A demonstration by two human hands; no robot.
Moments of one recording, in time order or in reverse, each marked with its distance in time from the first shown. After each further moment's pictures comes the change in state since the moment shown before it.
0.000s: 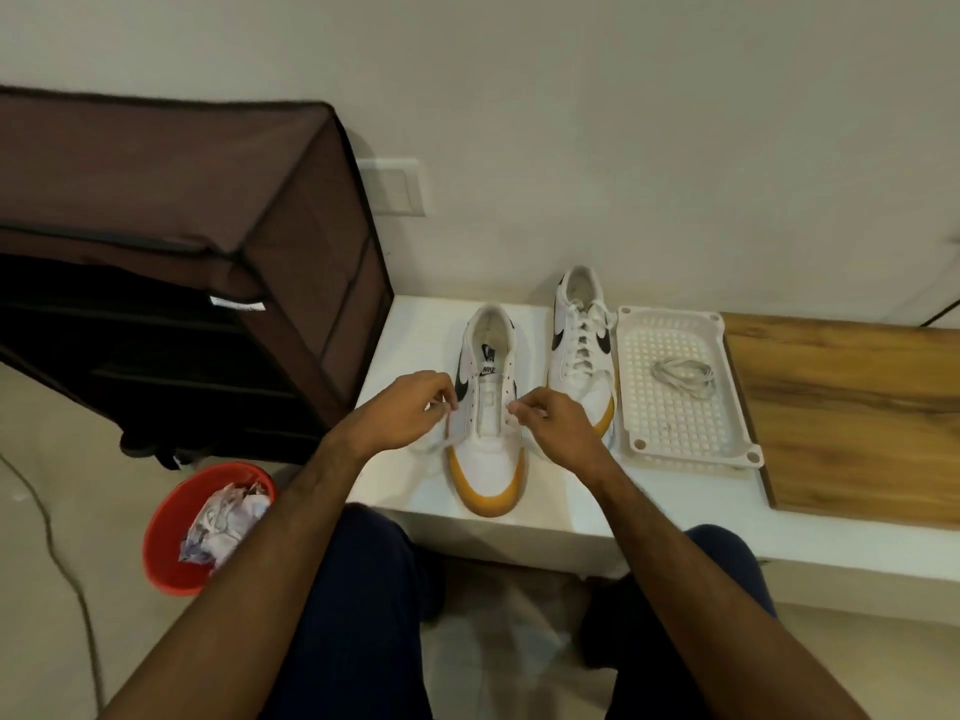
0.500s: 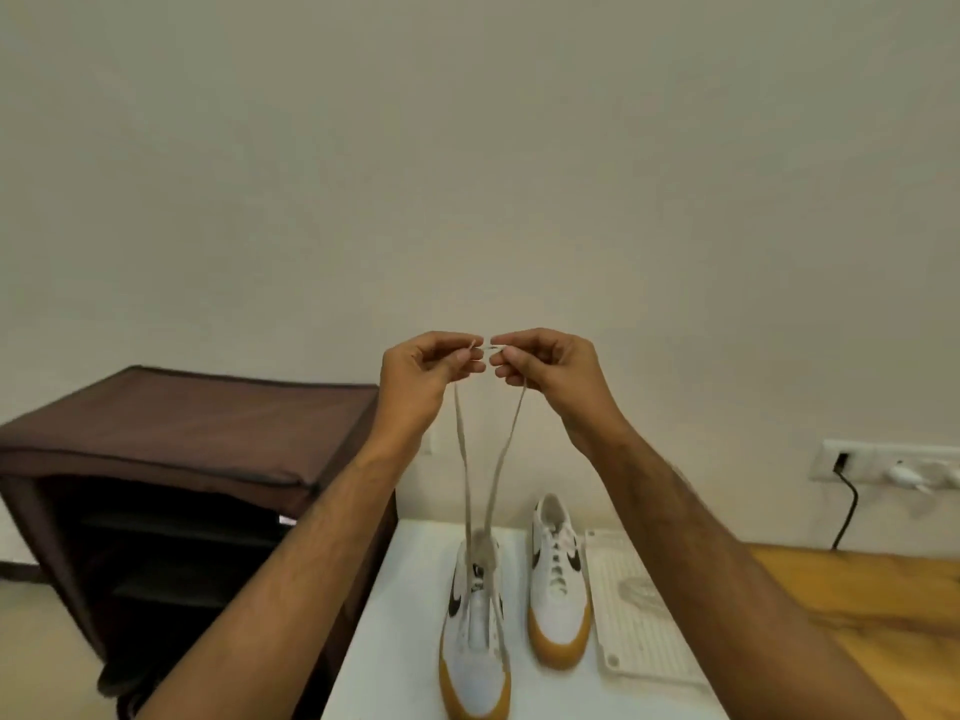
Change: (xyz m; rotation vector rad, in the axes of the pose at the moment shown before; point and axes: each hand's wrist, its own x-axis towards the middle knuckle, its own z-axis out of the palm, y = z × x) left_hand -0.069 0.232 -0.208 -0.783 0.782 0.491; right_hand -0.094 -0.302 -0.183 0.491 0.169 -0.693
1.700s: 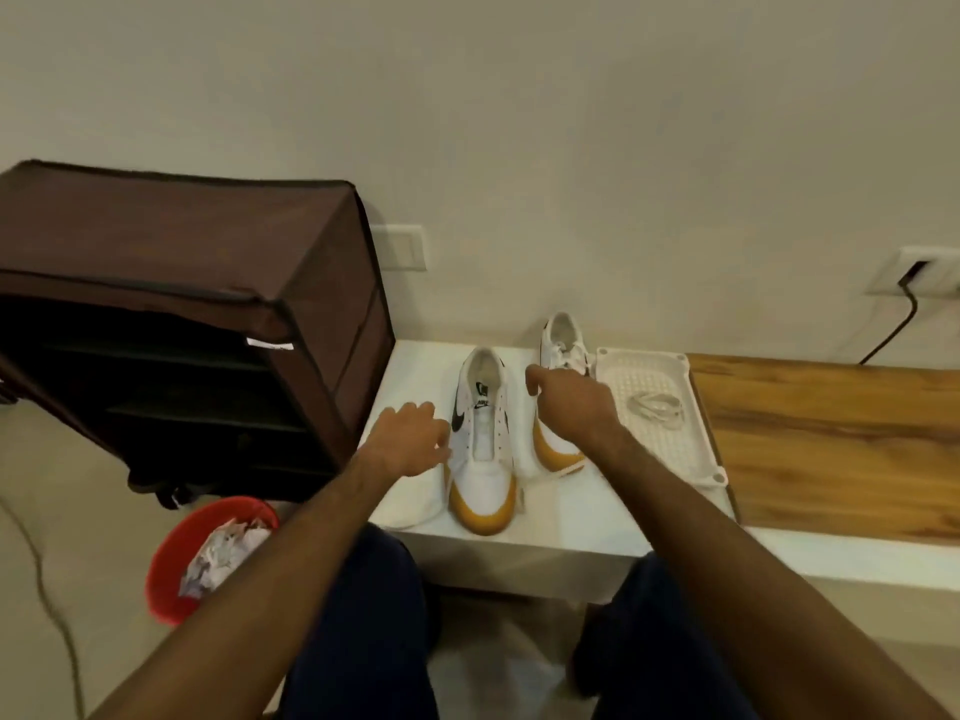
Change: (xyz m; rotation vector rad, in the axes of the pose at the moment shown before) left_hand -0.146 -0.259 -0.048 1.528 -1.031 -0.304; right_hand -0.106 0.256 -0.008 -1.329 -0.371 0.384
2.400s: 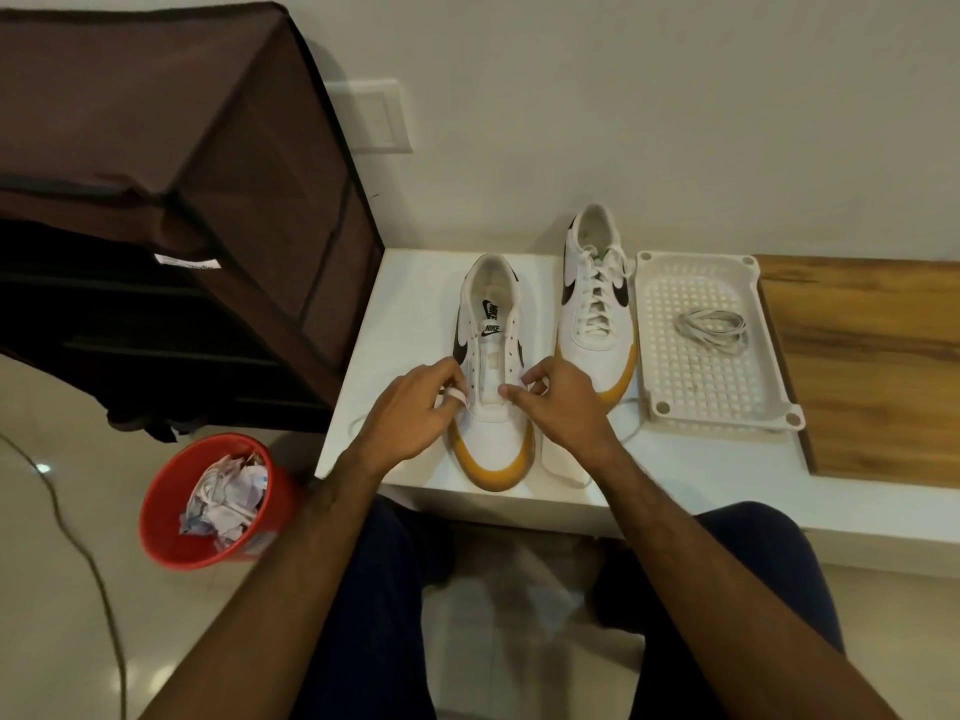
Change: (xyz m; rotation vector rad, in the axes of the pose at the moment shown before) left_hand 0.025 0.018 0.073 -0.807 0.196 -0.010; right_hand 0.001 0.001 0.138 0.758 -0.036 0.252
